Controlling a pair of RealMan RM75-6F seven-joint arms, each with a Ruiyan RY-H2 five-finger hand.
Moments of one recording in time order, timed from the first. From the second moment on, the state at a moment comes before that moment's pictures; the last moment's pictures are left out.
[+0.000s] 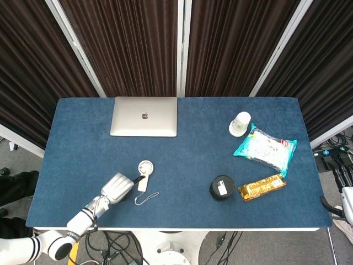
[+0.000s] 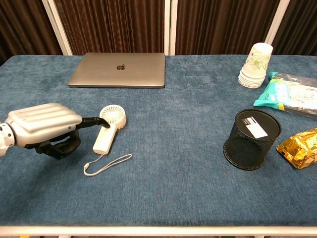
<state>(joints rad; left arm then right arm) -0.59 -1.54 0.02 -1.49 1.39 0.89 0.38 0.05 -1.04 0.03 -1.42 -1.49 1.43 0.23</state>
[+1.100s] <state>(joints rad) -0.53 -1.42 0.00 -1.55 1.49 1.14 0.19 0.05 -1.04 0.03 -1.43 -1.50 1.44 0.23</state>
